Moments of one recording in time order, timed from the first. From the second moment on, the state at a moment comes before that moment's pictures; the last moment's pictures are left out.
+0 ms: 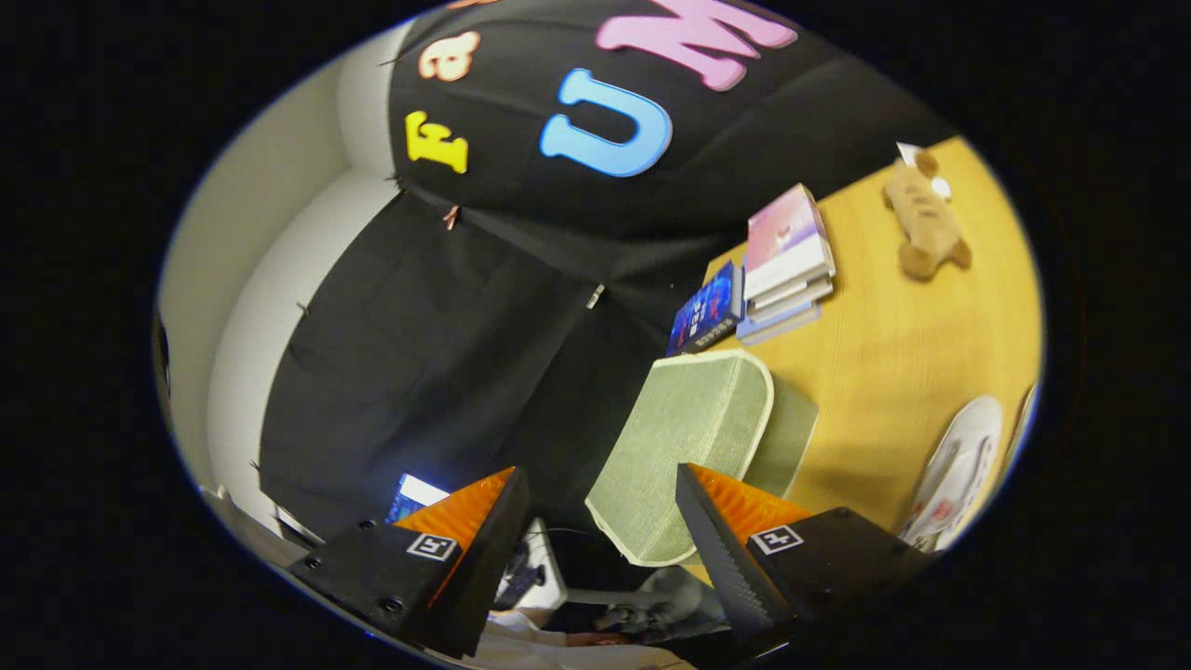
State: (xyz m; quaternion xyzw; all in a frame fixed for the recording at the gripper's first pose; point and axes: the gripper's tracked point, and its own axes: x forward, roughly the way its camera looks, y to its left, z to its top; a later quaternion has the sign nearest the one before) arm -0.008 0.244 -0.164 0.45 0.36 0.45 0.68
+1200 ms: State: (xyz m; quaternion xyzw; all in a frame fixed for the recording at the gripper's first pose) arm 0.009 0.311 -0.286 0.60 0.45 0.43 0.50
